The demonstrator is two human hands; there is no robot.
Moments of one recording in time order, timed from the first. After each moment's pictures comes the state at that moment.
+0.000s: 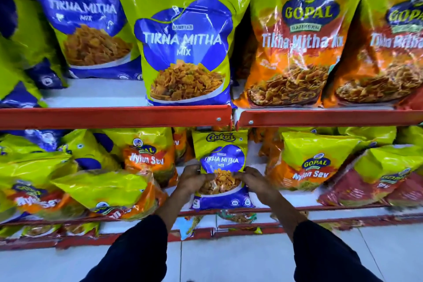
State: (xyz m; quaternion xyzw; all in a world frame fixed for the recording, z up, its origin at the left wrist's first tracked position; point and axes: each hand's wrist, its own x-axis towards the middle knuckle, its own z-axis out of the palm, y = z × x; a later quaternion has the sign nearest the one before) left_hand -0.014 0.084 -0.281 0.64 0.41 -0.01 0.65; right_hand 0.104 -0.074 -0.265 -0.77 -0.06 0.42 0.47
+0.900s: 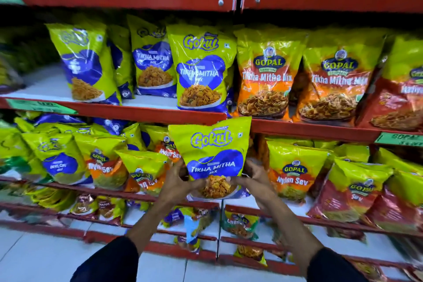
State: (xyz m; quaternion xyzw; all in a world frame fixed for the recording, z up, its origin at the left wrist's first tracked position) left_hand -0.147 -0.010 -0.151 0.68 0.29 0.25 0.62; right_hand 0.025 -0.161 -0.147 -0.63 -0.29 0.35 0.63
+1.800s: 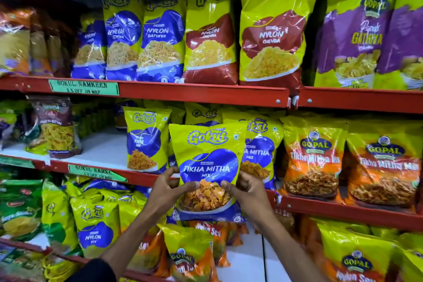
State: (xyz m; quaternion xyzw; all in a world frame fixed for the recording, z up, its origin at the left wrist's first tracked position) left_hand -0.226 0.142 0.006 0.71 0.25 0.36 0.55; right_hand -0.051 -0.005 -0.004 -0.57 -0.42 0.21 0.67
